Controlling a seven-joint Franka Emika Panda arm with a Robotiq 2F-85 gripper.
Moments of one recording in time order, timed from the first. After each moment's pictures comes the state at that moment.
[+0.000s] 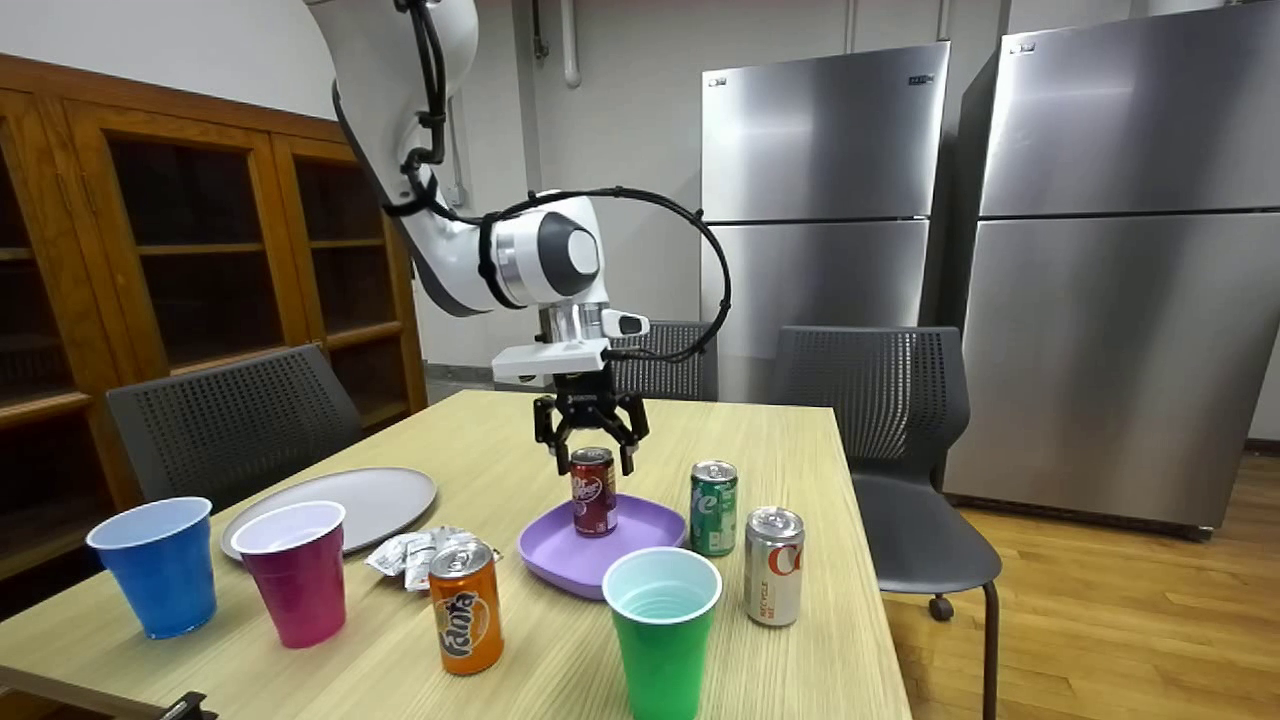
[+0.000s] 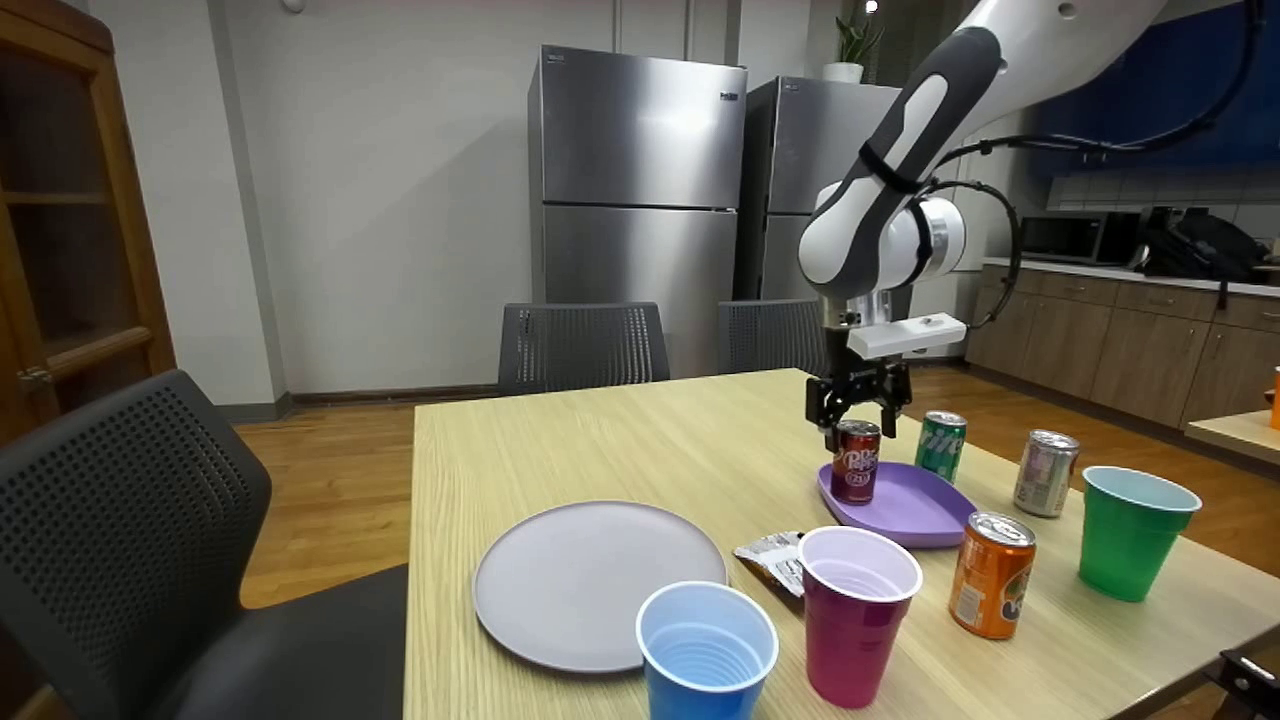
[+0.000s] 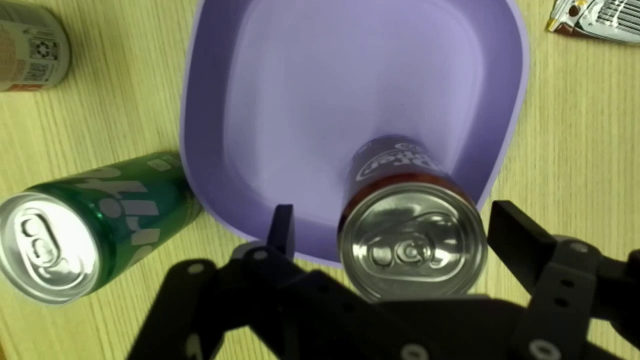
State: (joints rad) arm -0.02 0.57 -0.13 -1.93 -0.12 2.40 0.03
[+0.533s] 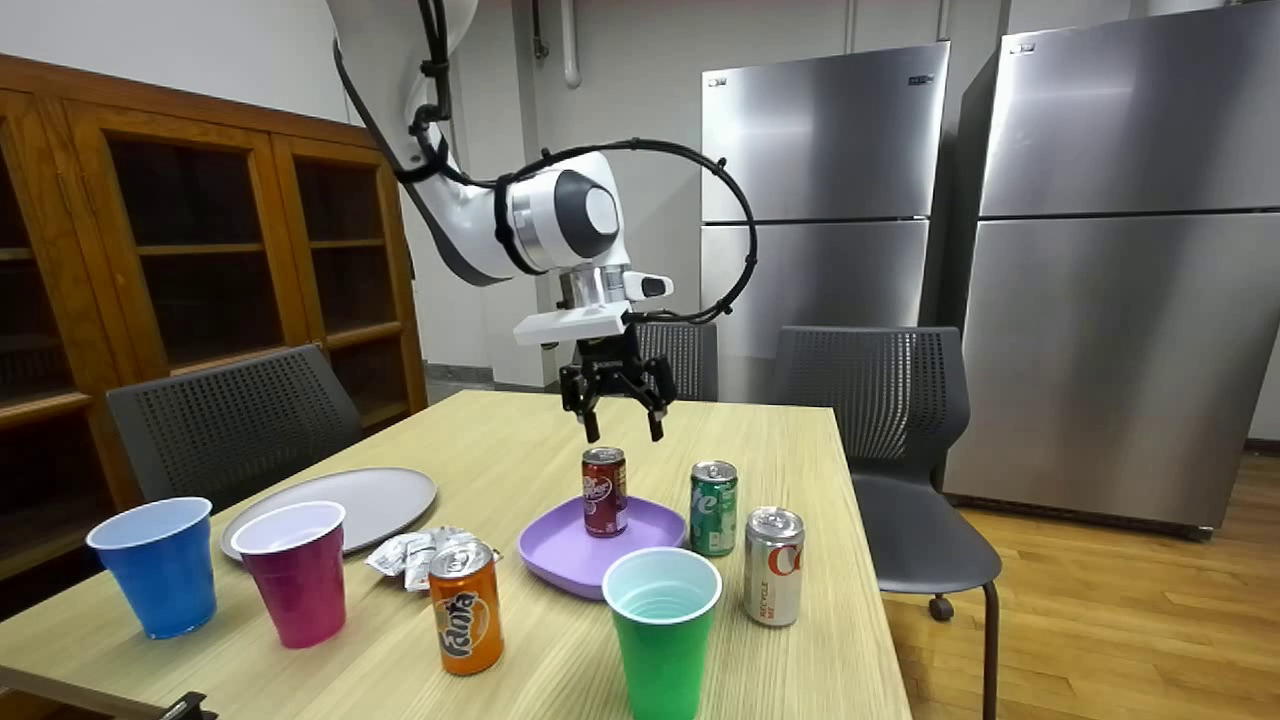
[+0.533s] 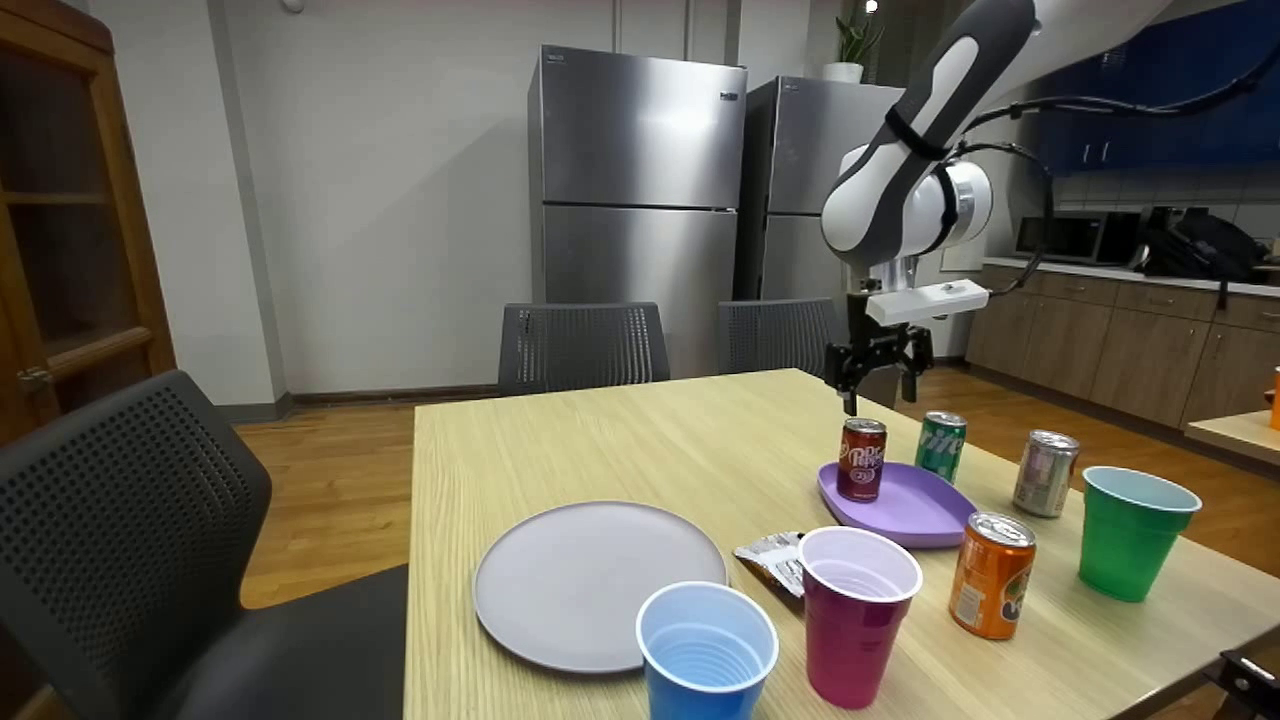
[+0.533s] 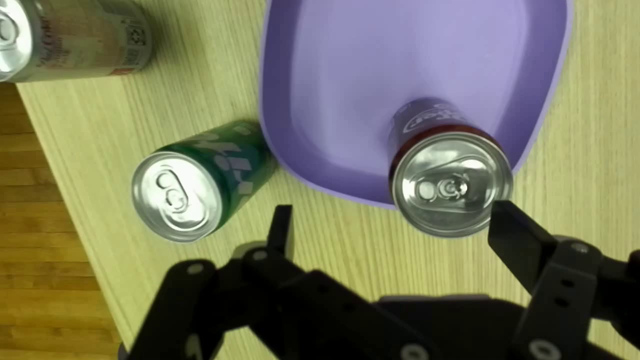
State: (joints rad) arm -0.02 0.50 -0.18 -1.94 -0.15 2.40 0.06
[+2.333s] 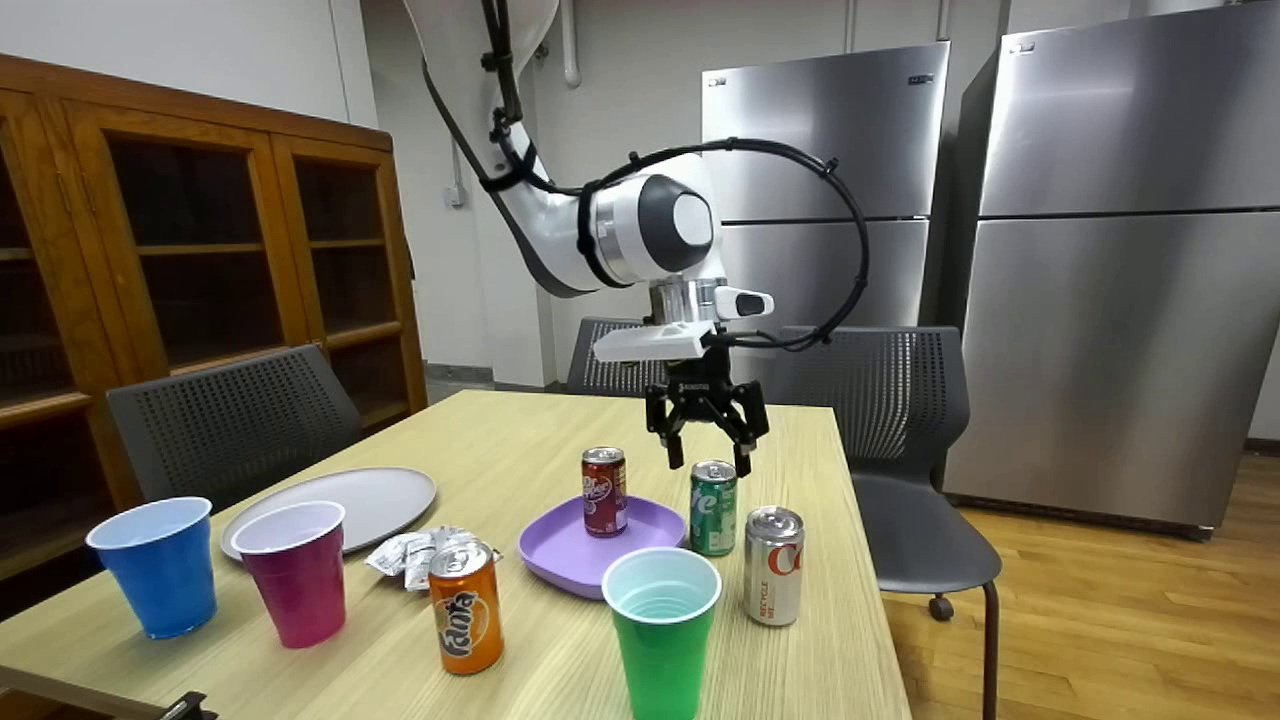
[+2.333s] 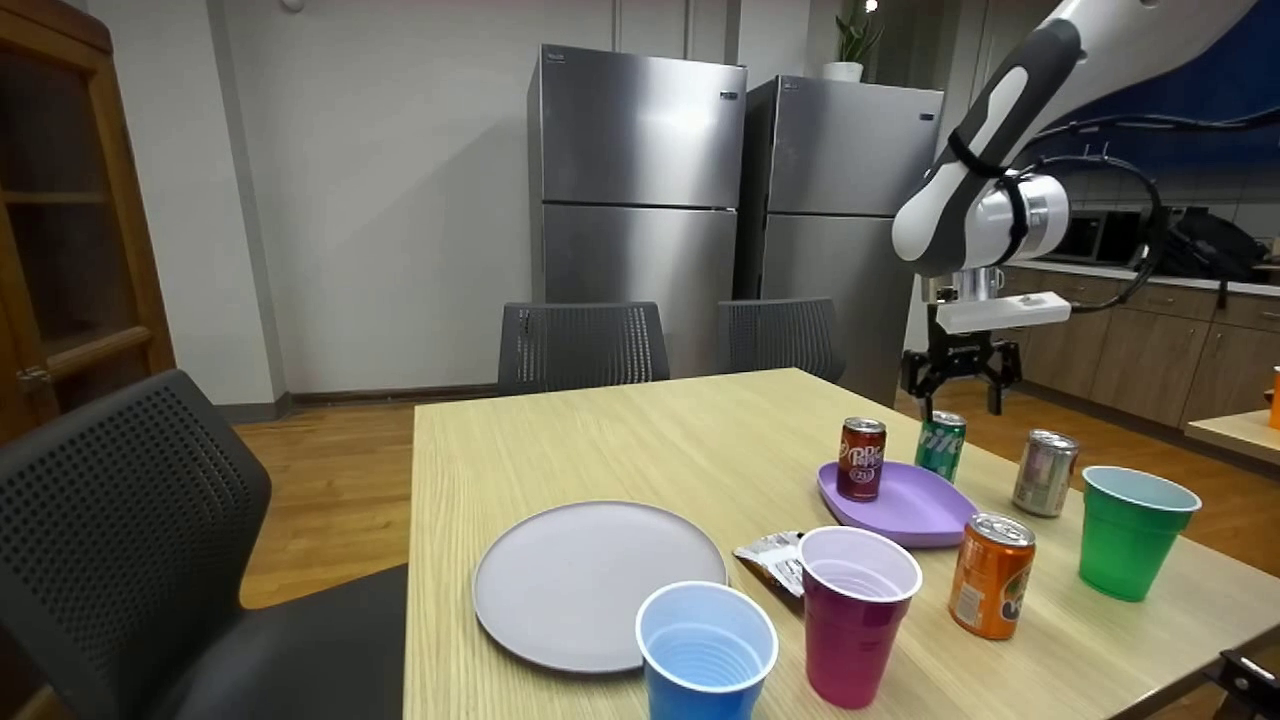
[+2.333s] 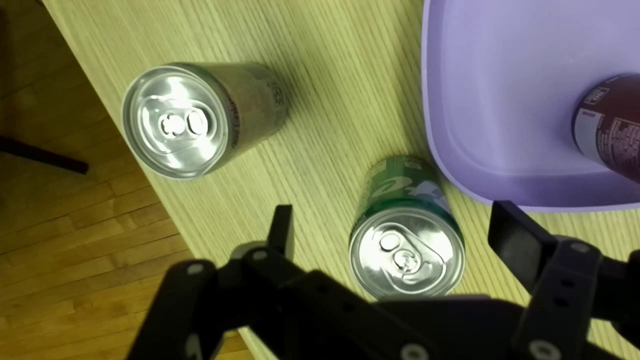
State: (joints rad) arm -0.15 0.54 -0.25 -1.92 -0.09 2.39 0.10
